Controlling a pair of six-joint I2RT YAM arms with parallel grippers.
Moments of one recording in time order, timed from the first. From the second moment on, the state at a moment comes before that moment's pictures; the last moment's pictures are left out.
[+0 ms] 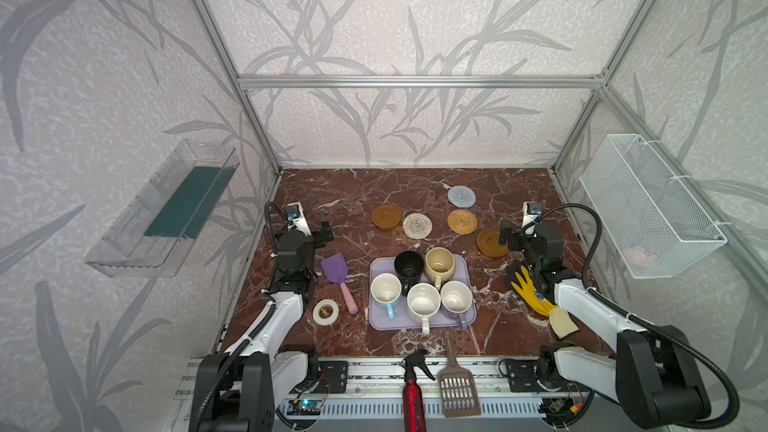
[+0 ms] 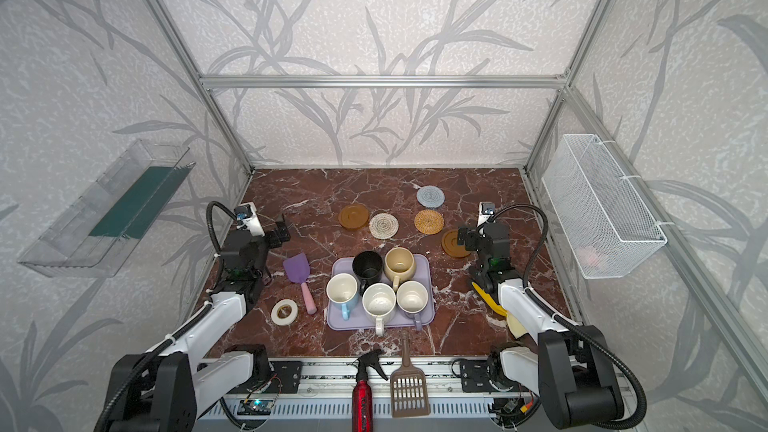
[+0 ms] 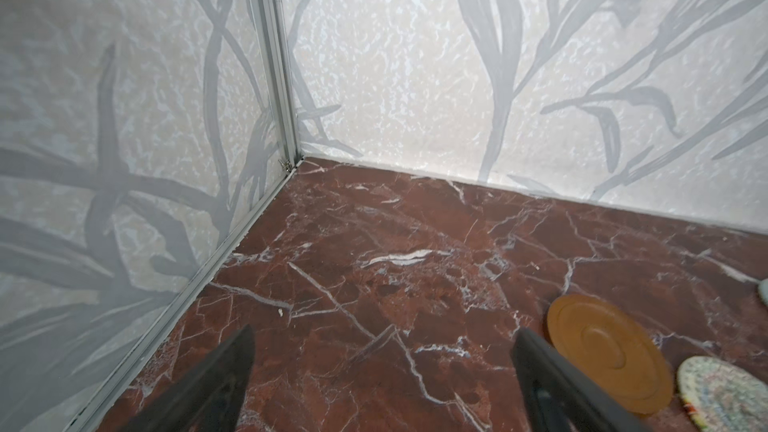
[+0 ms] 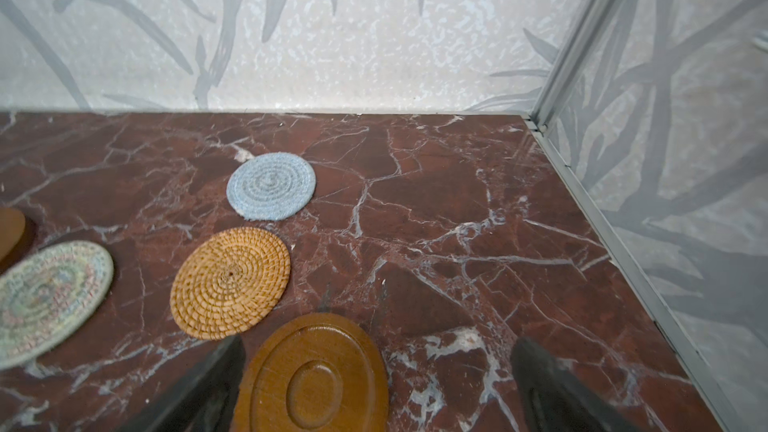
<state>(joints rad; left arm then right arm) 0.02 1.01 0.43 0.42 -0.17 -0.13 0.12 1.14 0.50 0.28 0.18 0.10</state>
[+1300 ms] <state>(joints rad) -0.28 1.61 1.25 -0.53 -0.02 -0.61 0.31 1.16 0.76 -0.09 -0.08 0.32</state>
